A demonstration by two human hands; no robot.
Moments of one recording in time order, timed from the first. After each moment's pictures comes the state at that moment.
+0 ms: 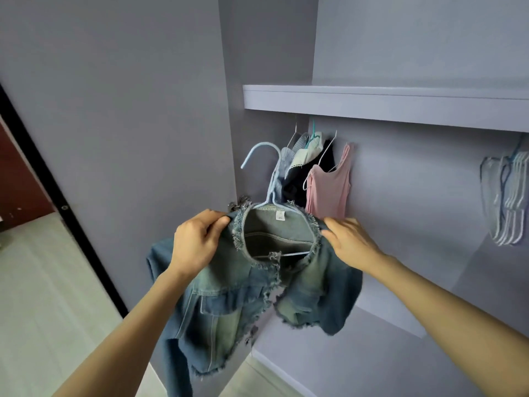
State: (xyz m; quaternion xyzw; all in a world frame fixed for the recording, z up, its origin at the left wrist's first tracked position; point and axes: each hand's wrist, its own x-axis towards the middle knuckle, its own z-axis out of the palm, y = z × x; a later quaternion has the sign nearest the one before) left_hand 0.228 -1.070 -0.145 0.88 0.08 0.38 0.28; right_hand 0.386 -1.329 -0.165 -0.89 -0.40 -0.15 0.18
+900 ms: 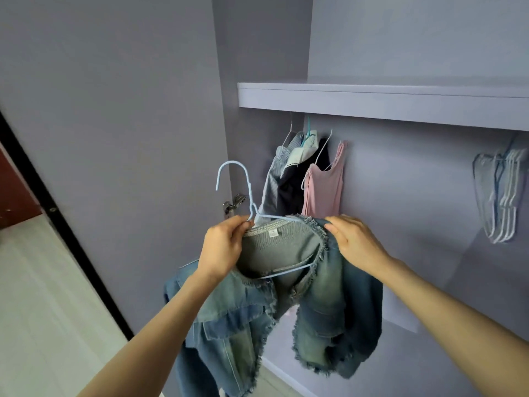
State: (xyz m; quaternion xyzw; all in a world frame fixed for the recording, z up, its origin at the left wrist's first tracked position) left_hand 0.255 -1.107 -0.158 0.87 0.06 0.36 0.33; right_hand 0.384 -1.340 -0.165 -0.83 -0.43 -0.22 0.28
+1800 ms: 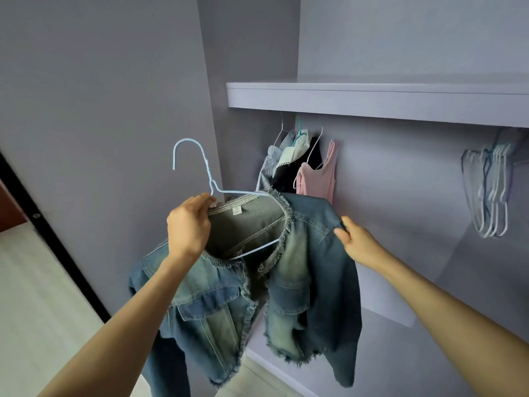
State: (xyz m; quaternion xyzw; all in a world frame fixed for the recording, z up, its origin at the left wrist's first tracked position) left_hand 0.266 -1.074 -0.135 0.84 0.15 0.45 0.26; right_hand 0.405 -1.363 -0.180 -0.90 -0.24 0.00 0.35
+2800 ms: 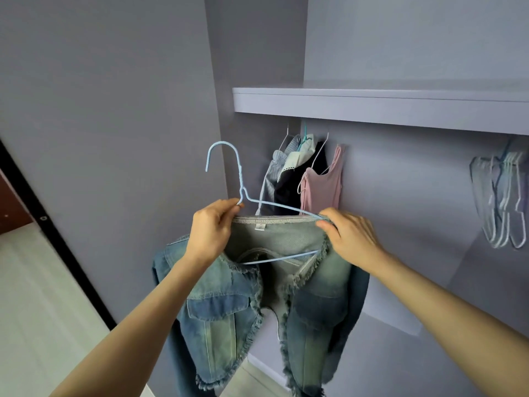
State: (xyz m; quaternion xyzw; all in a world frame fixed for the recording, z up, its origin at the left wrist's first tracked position) left_hand 0.271 -1.093 -0.129 0.86 0.04 0.40 0.31; right_hand 0.381 -1.335 -0.142 -0.84 -0.39 -0.29 0.24
